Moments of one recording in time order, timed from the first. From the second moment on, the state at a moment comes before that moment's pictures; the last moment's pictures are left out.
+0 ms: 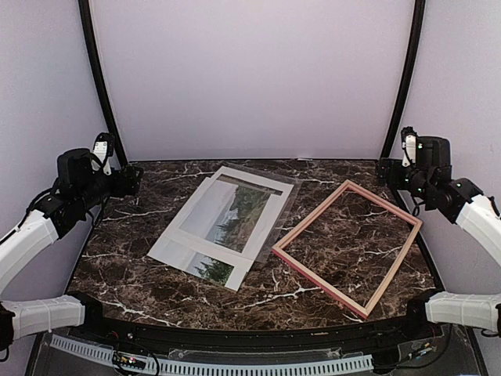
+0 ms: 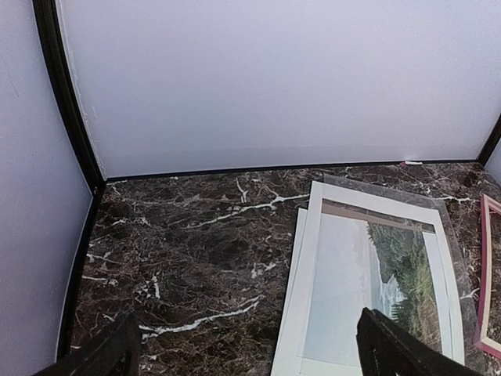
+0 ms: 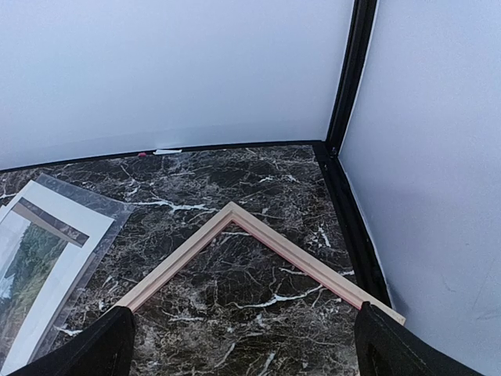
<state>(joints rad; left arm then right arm) -0.24 0.91 0.77 -0.17 -0.10 -0.09 0.29 0.95 0.91 -0.40 0.32 0.14</state>
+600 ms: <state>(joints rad) -0.26 0.91 0.77 -0.18 -0.10 -0.09 0.28 1.05 0.93 -0.46 0.43 0.21</state>
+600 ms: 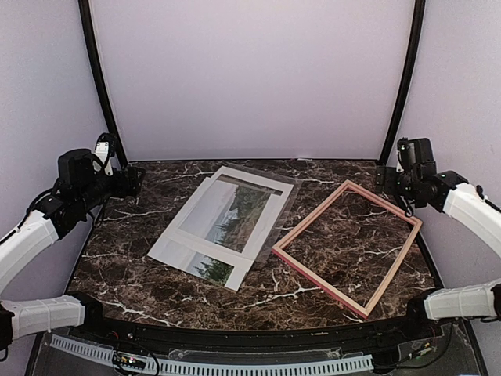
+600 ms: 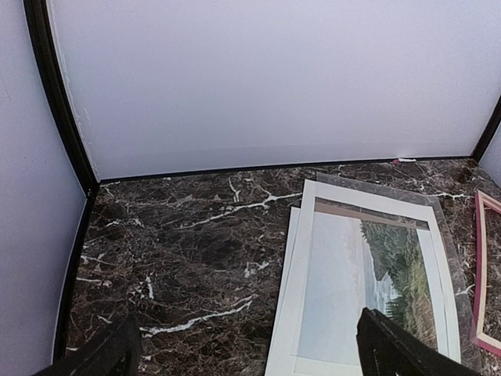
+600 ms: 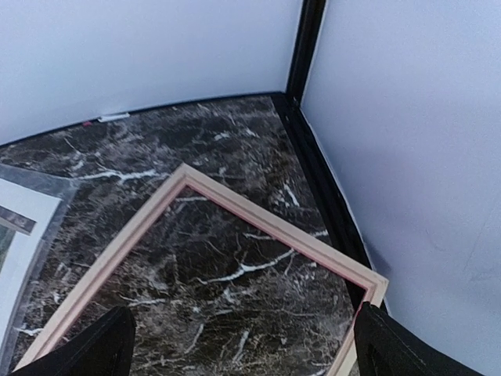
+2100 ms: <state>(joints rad) -0.28 1.12 0.83 -0.25 0.08 -0.23 -0.15 1.66 0.86 -0.35 0.09 0.31</state>
